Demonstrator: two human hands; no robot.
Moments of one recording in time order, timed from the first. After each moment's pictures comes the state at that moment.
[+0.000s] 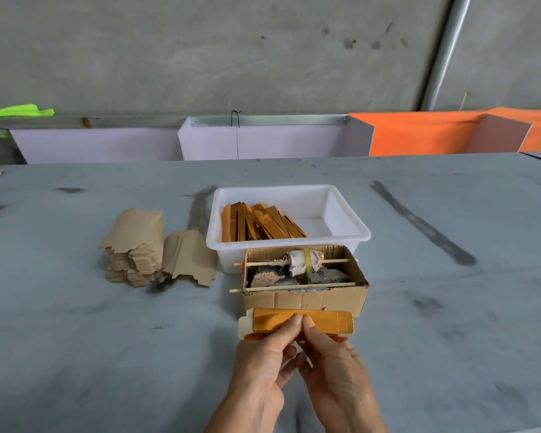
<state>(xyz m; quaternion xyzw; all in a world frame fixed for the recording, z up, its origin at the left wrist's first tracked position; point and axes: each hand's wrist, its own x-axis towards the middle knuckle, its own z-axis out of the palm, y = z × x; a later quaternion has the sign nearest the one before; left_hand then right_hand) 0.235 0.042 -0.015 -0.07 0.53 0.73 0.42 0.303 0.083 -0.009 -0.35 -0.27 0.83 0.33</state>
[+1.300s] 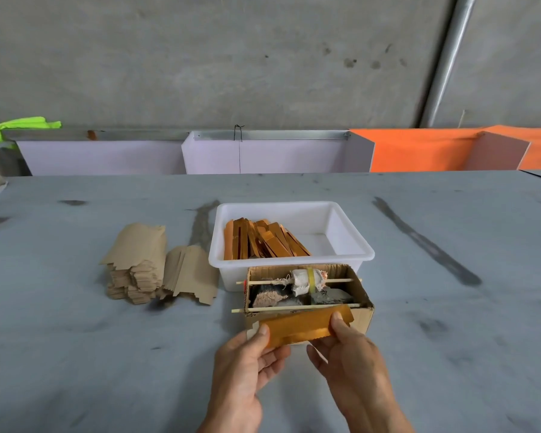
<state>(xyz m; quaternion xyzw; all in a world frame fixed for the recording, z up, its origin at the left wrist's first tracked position) 0.209 0.032 -0.005 -0.01 0.53 0.77 0.36 0.296 0.121 0.006 -0.42 -0.30 0.80 0.31</state>
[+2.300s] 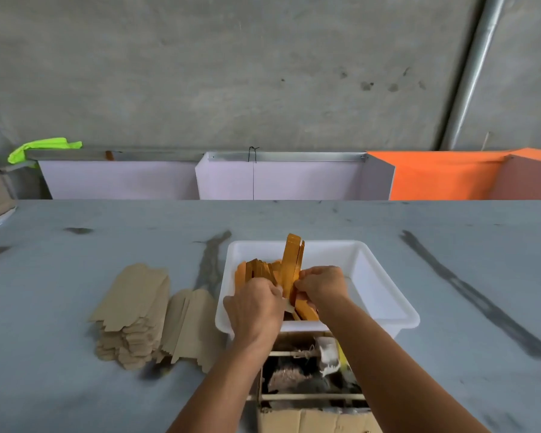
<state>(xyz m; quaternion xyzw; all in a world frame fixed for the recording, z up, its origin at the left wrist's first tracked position) 0.093 0.144 0.042 0.27 0.89 0.36 -0.01 0.137 0.246 0.051 -0.48 -0.66 0.54 0.23</state>
